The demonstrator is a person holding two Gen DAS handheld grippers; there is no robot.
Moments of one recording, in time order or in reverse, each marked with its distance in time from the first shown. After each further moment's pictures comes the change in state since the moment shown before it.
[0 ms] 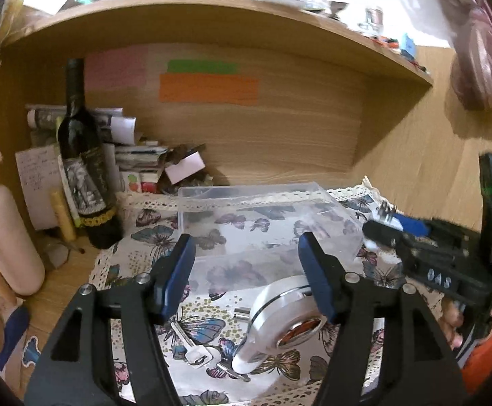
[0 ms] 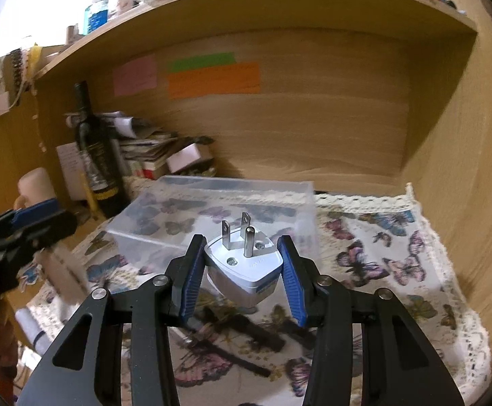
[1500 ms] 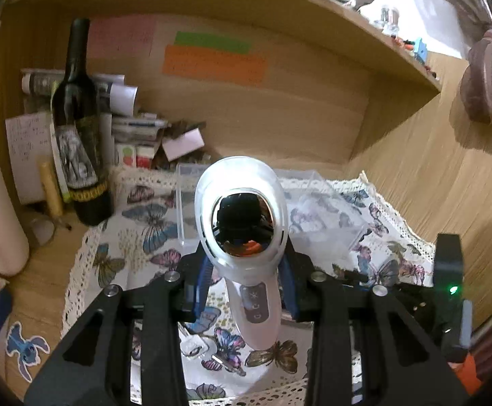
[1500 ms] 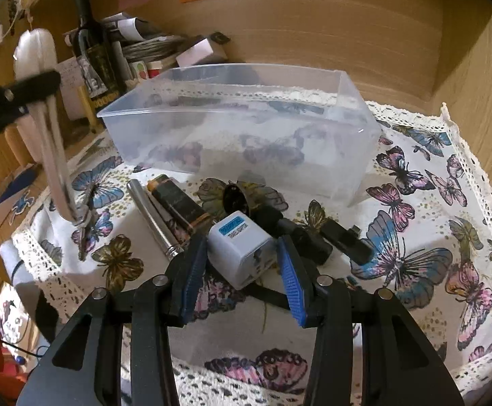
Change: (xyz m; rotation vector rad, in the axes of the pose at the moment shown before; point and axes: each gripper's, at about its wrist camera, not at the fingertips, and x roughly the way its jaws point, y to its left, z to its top) left arm 0.014 0.017 -0.003 -0.077 0.061 -0.066; right arm 0.047 0.008 -0.067 -0.026 0.298 0.029
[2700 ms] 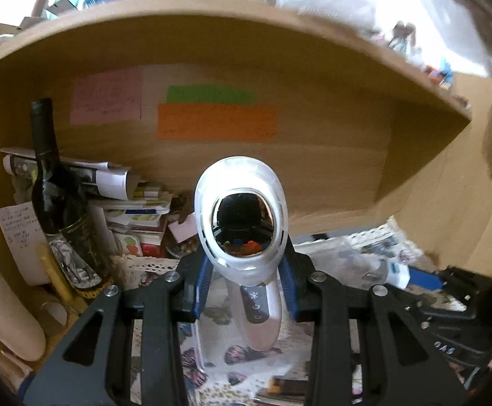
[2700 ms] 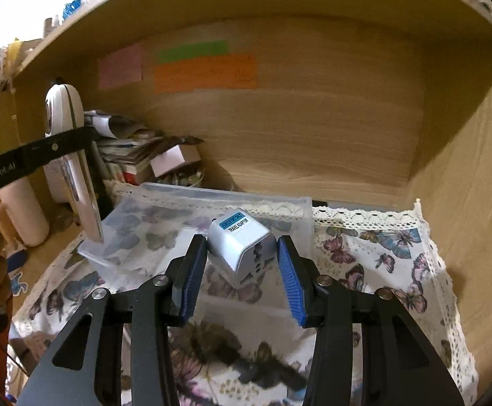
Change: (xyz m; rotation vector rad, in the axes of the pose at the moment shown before) left arm 0.054 -0.002 0.083 0.087 -0.096 0.113; right arm -0.030 -0.026 0.095 0.005 -0.240 -0.066
